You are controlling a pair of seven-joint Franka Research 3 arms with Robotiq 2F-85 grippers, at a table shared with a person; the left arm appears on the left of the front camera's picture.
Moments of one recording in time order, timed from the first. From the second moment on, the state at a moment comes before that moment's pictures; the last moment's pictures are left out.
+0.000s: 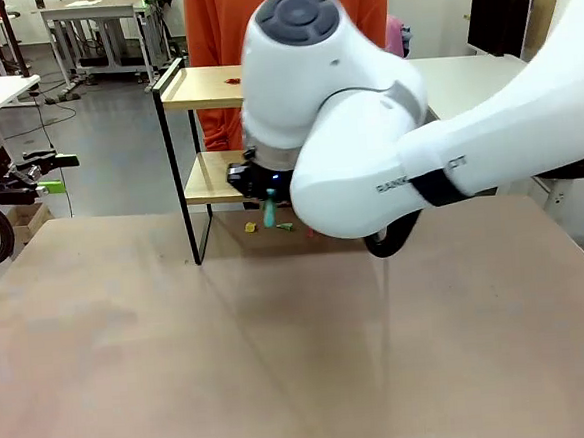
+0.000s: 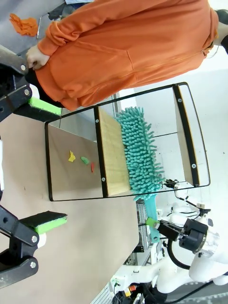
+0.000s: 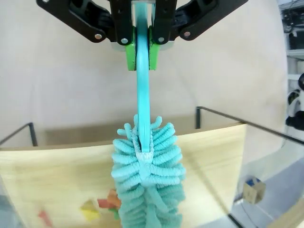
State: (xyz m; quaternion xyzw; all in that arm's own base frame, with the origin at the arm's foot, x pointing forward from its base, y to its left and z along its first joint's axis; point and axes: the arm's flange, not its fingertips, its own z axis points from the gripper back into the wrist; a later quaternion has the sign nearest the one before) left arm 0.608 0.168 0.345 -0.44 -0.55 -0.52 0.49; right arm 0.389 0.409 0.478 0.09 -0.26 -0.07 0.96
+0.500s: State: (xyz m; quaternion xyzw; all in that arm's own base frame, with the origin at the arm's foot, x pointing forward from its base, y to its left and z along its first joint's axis) left arm 0.608 0.168 0.345 -0.44 -0.55 -0.52 0.49; right arm 0.380 0.312 0.485 0.06 -0.21 -0.08 0.97
